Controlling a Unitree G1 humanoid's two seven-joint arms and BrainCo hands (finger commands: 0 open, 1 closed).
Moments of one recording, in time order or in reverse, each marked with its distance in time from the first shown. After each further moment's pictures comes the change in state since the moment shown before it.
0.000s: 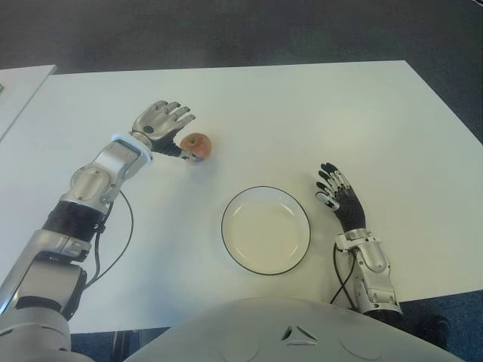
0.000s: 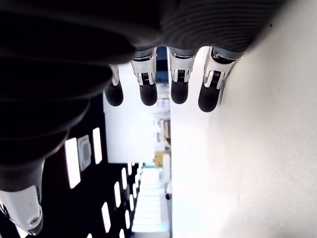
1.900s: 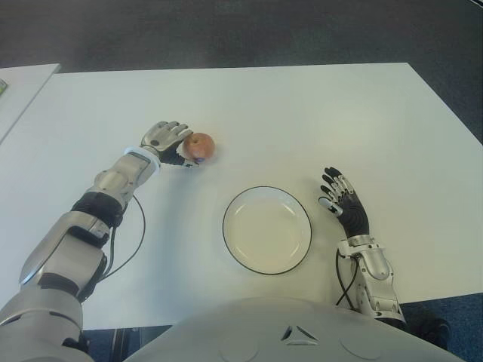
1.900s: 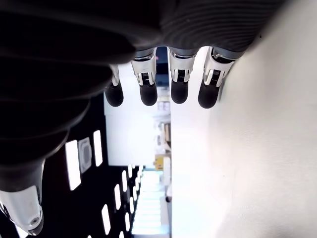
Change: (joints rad) left arm -0.132 -0.085 -0.209 0.417 -0.140 0.028 0.189; right arm 0.045 -0.002 -0.007 -0.021 0.000 -0.025 -0.010
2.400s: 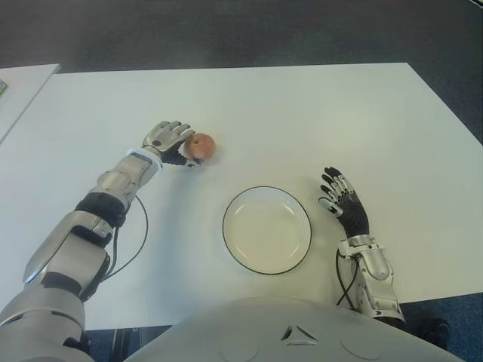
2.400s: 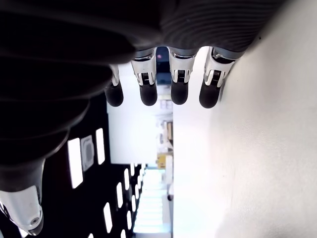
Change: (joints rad) left arm -0.007 -0.017 -0.006 0.026 -0.012 0.007 0.025; right arm -0.017 -0.004 -0.003 0.035 0.000 -0.031 0.008
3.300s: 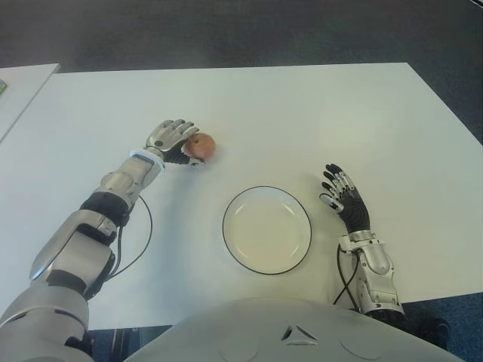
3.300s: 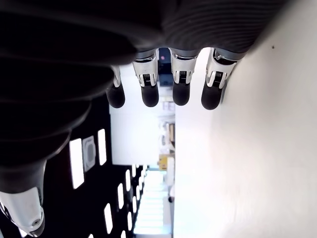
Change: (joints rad) left arm -0.013 -0.024 -0.003 0.050 -0.038 -0.022 0.109; right arm -0.044 -0.007 -0.007 0.051 -0.001 -0.019 0.002
